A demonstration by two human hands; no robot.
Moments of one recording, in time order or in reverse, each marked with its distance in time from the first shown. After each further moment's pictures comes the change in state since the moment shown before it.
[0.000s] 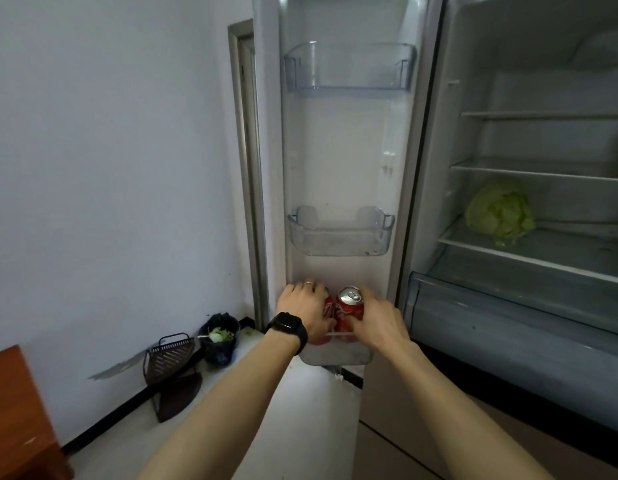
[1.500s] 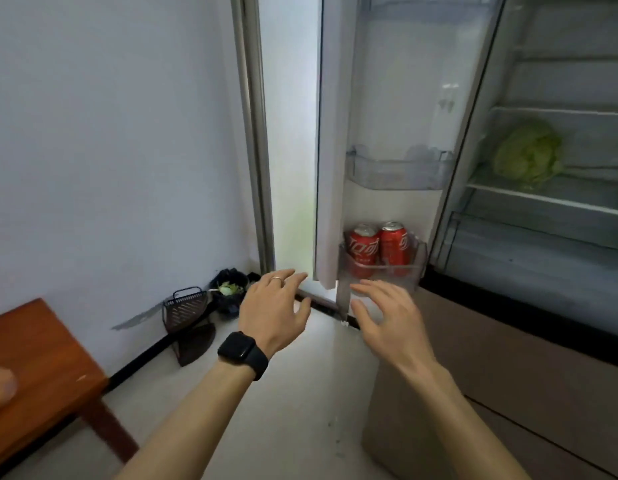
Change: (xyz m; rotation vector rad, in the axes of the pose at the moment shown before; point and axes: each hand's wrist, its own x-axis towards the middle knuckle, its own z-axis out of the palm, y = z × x) left_hand -0.170 -0.119 -0.005 -0.209 0.100 -0.039; right_hand -0.146 -0.097 0.052 0.246 0.285 -0.173
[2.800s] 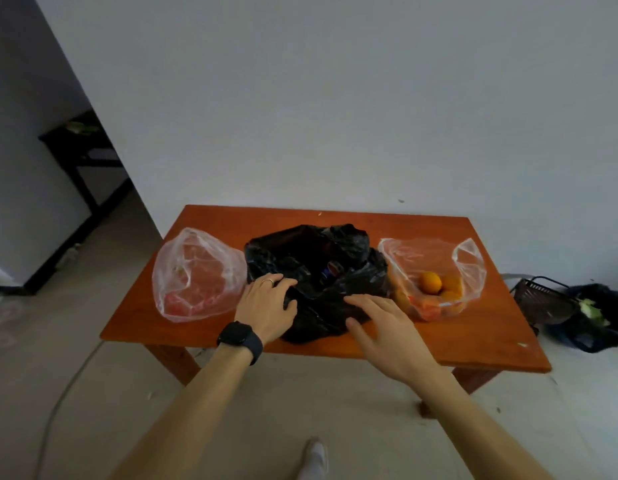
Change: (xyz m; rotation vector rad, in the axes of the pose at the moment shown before) left_hand -0.578 -0.723 -0.217 0.096 -0.061 -1.096; right_hand -0.210 -0.695 0.549 0.324 -0.976 -0.743
